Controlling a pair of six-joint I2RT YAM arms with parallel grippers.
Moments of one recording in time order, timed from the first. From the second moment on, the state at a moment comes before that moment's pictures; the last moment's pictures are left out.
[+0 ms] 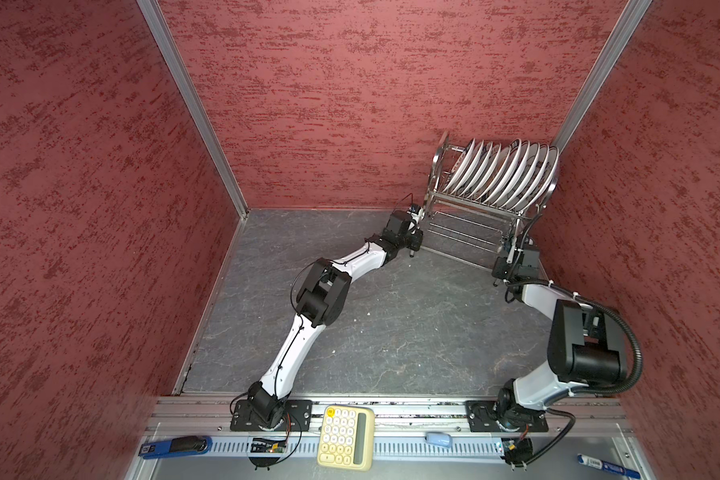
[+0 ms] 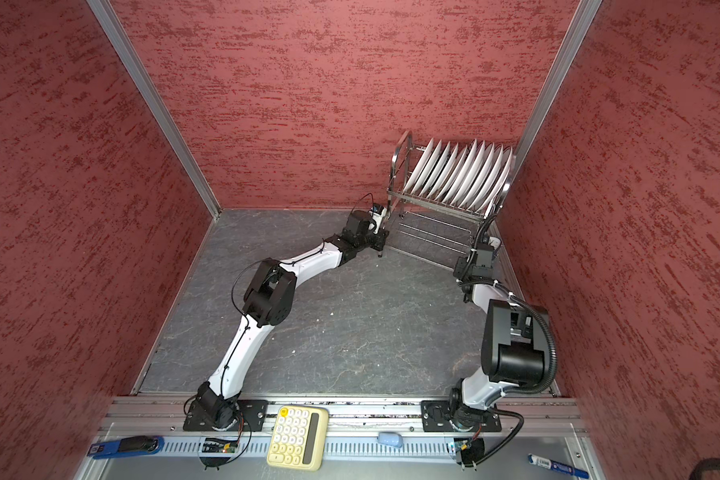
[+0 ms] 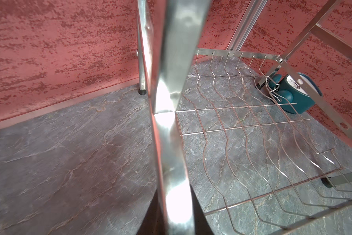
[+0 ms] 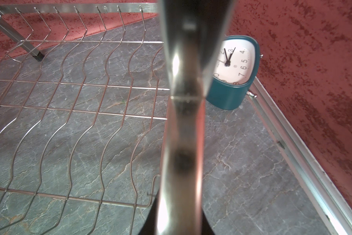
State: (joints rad) left arm -0.64 2.47 2.04 -0.02 0.10 -0.16; right arm -0.19 1.59 0.82 0.12 0.05 0.16
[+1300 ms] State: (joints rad) left arm -0.63 2.02 1.27 0.26 -0.05 -0.23; right arm -0.08 1.55 0.83 0.02 -0.11 0.08
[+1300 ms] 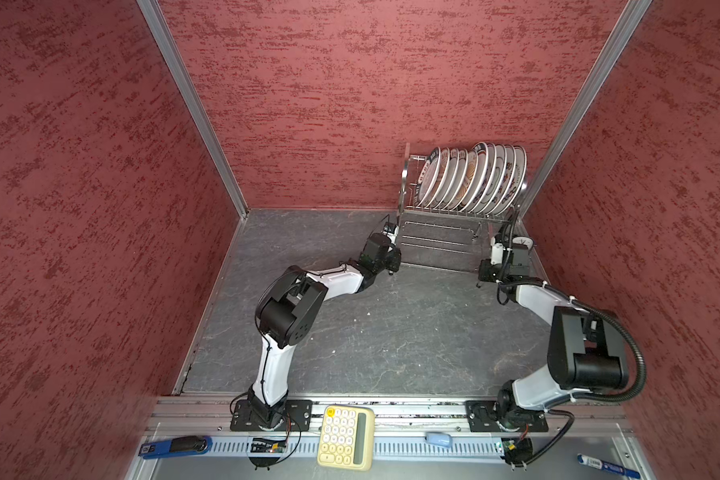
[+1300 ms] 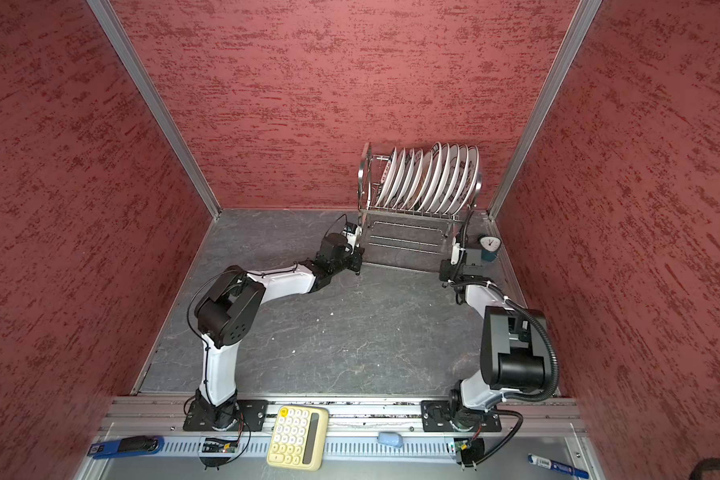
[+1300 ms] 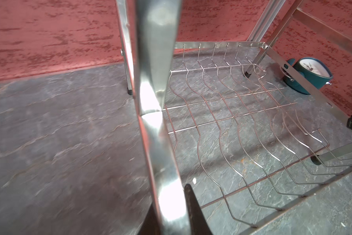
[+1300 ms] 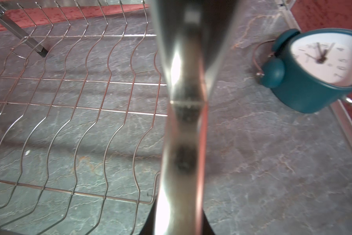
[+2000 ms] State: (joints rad) left arm -0.51 1.61 0.81 0.23 -0.16 -0.32; right arm 0.23 1.68 0.96 0.02 -0.10 0.19
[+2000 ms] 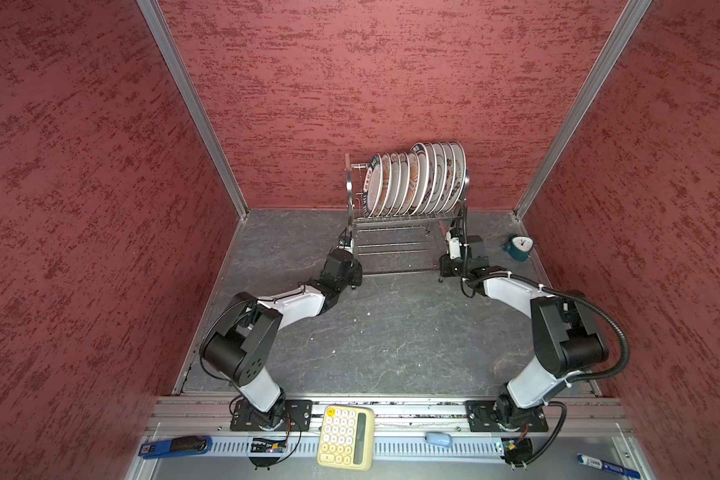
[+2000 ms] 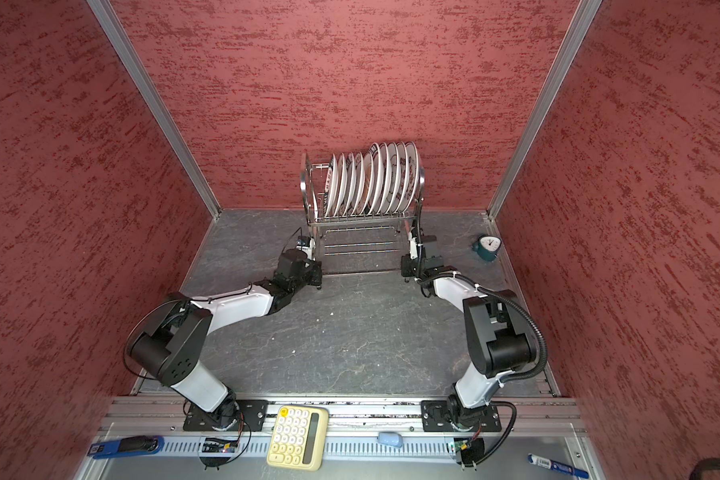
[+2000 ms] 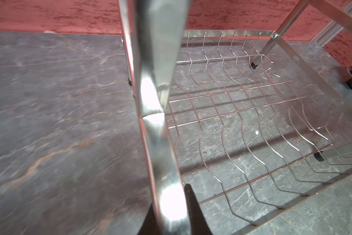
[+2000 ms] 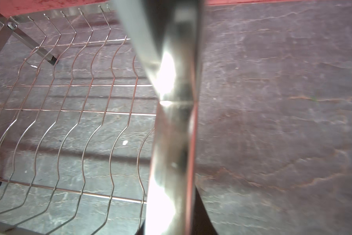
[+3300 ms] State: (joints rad) left arm -0.41 0.97 0.46 -0.17 -0.27 -0.49; right arm 0.51 1.89 1.21 0.01 -0.10 0.25
